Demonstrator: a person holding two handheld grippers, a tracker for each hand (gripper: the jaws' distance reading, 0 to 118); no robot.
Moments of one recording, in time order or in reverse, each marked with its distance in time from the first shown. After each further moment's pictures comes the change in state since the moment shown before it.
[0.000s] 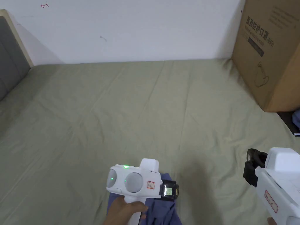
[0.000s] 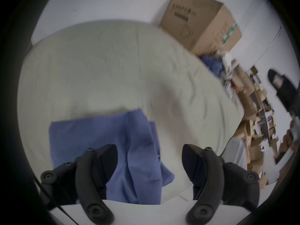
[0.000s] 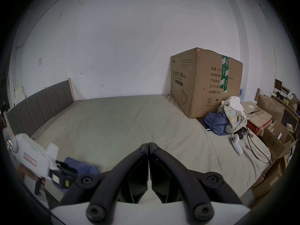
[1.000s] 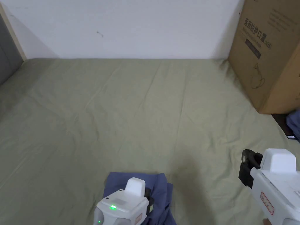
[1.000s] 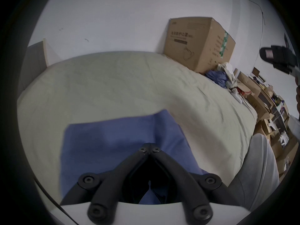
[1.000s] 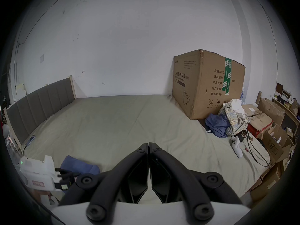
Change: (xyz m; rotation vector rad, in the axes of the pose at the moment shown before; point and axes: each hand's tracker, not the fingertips) left arm -0.016 -0.082 -0.042 0.194 0.116 -0.146; right arm -0.003 0.003 -0.001 -0.012 0.005 0.026
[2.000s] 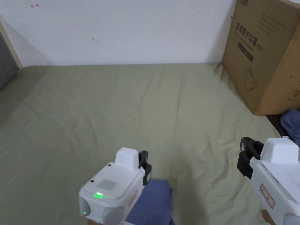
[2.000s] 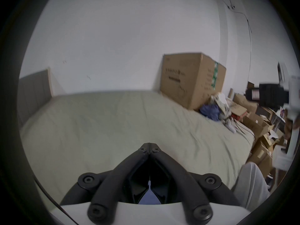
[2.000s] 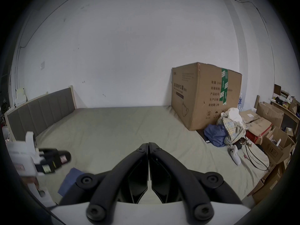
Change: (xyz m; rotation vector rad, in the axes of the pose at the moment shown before) left arm 0.002 0.082 0.107 0.426 0.077 -0.047; right arm -0.014 0.029 0.022 0.123 -0.004 -0.012
